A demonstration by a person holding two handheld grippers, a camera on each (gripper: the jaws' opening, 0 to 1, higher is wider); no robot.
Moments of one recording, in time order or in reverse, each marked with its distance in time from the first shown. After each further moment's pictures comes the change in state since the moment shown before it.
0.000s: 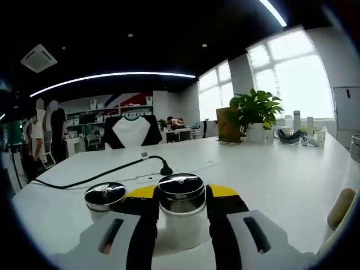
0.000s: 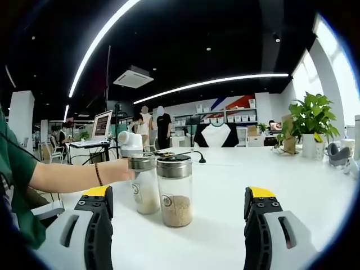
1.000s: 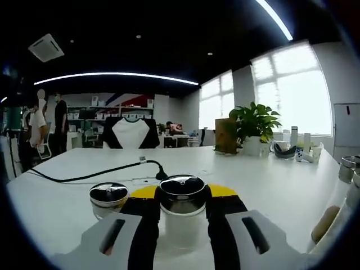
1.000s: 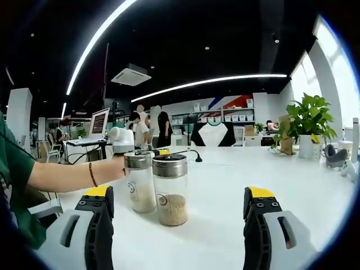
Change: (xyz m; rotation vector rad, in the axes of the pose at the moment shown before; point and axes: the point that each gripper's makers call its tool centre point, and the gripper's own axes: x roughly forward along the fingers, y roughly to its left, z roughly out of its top) left arm -0.017 -0.001 0.018 -0.109 -0.061 -0.024; right arm -0.001 -0.002 -0.001 -0.010 0.013 -0.019
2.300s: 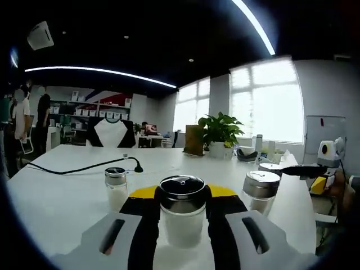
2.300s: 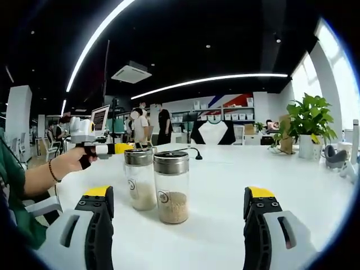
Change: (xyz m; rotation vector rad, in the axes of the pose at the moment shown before) left arm -0.130 -0.039 0.019 -0.022 0.002 -0.213; right arm 0.002 0.004 -0.004 -0.015 0.018 -0.003
